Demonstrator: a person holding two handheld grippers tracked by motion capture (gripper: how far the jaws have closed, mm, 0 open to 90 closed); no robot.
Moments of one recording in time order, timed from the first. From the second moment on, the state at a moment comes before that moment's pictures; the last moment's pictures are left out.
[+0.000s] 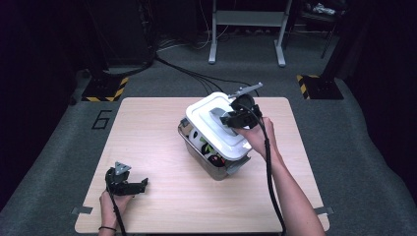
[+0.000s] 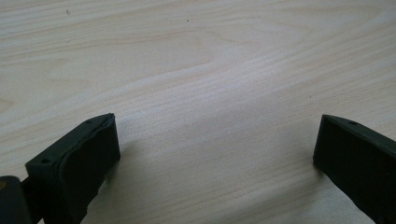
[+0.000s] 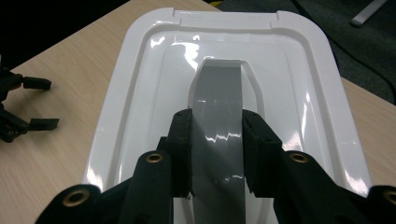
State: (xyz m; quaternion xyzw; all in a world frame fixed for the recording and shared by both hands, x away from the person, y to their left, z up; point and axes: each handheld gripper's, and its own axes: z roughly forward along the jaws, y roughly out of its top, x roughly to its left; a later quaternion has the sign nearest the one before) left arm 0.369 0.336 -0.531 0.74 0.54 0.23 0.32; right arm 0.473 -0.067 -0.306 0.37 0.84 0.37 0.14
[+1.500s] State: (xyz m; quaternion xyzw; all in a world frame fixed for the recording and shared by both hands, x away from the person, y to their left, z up) left arm 0.369 0.335 -0.531 0.74 0.54 0.23 0.32; right arm 0.450 -0.116 -0.314 0.39 0.81 0.40 0.16
